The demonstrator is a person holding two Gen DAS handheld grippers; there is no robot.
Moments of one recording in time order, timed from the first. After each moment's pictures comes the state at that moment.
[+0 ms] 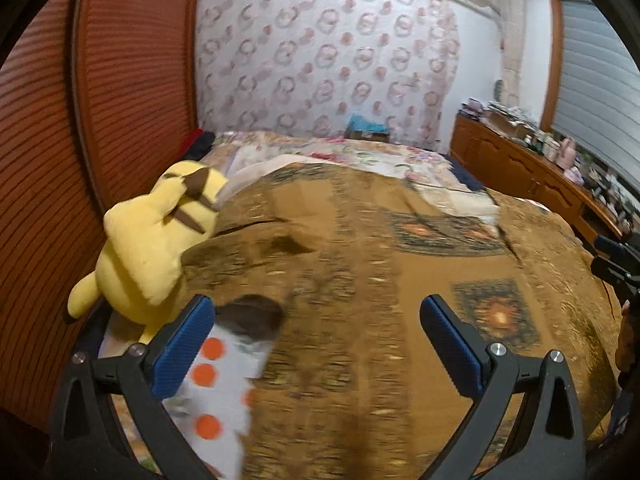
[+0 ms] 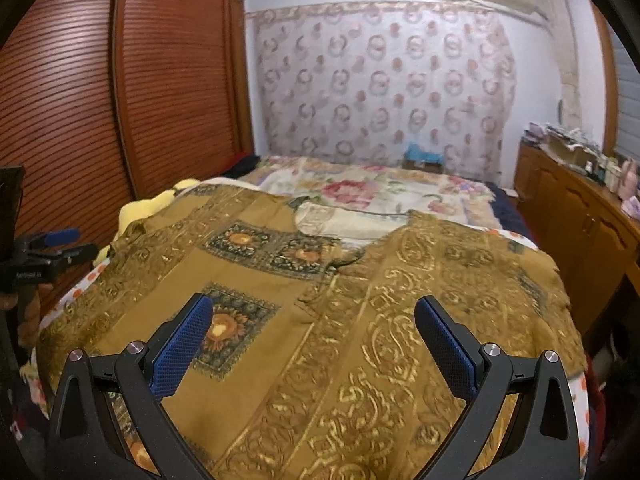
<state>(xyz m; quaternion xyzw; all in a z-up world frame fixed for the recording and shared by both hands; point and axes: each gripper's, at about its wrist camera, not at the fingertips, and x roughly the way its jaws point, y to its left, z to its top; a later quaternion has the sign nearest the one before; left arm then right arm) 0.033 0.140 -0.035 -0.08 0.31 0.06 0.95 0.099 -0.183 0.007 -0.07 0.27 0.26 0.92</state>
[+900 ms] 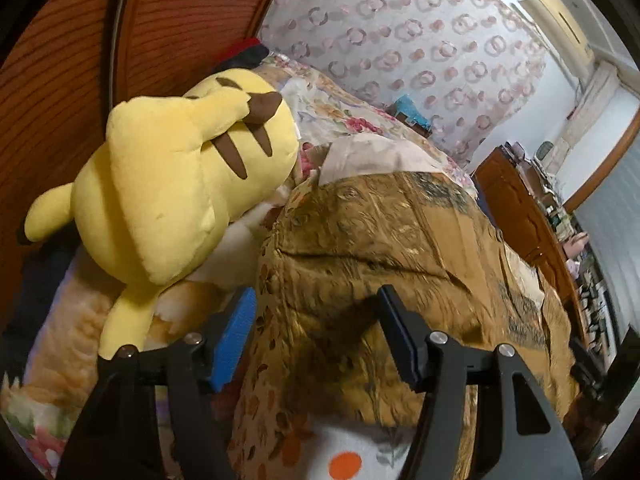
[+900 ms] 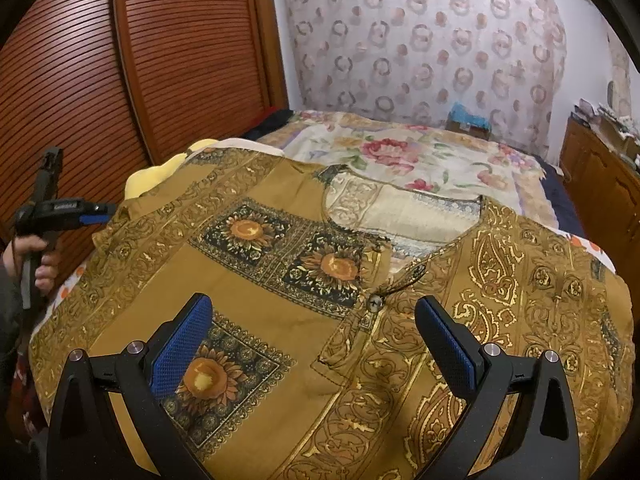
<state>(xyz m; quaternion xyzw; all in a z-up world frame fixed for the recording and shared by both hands) 0.113 0.292 -0.094 -0.29 0.38 0.06 0.88 0.186 -0.130 -0.023 -0.08 0.35 0.32 0.88</state>
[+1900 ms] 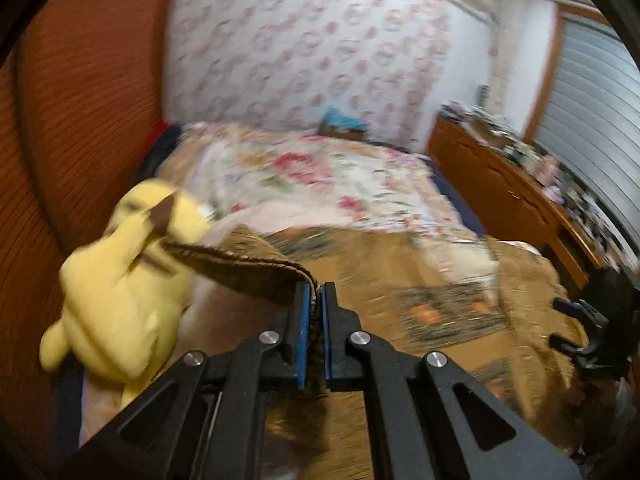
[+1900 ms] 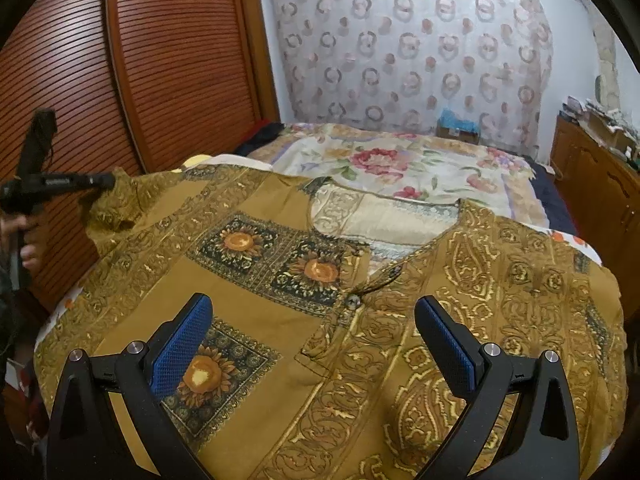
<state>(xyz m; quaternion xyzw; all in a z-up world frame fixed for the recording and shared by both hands) 0.145 0.181 0.025 -0.10 0.34 -0.03 0.94 0.181 -0.154 -0.010 -0.06 0.33 0.31 0.89</state>
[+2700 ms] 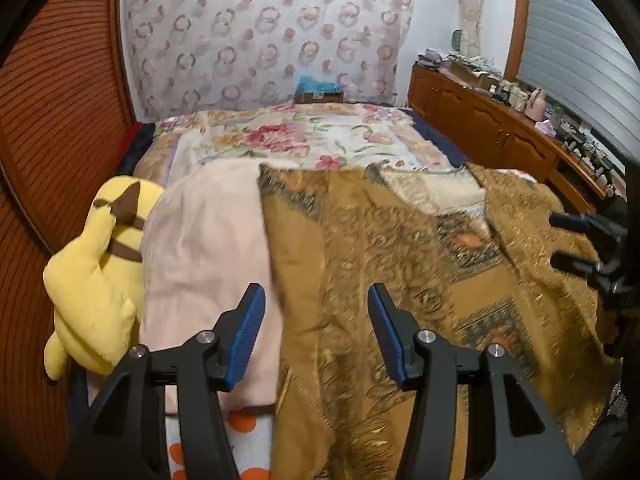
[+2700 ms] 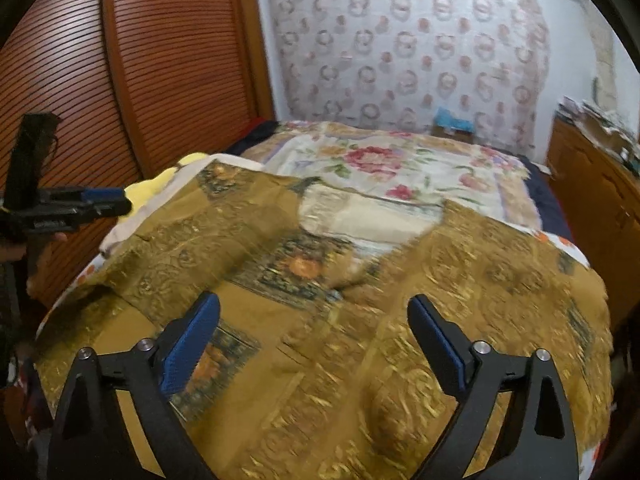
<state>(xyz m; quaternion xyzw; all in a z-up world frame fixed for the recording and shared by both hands) 0.140 0.117 -0.019 -0.02 0.39 -0.04 0.92 0.186 -0.157 0.000 -0.08 0.34 0.32 0.88</state>
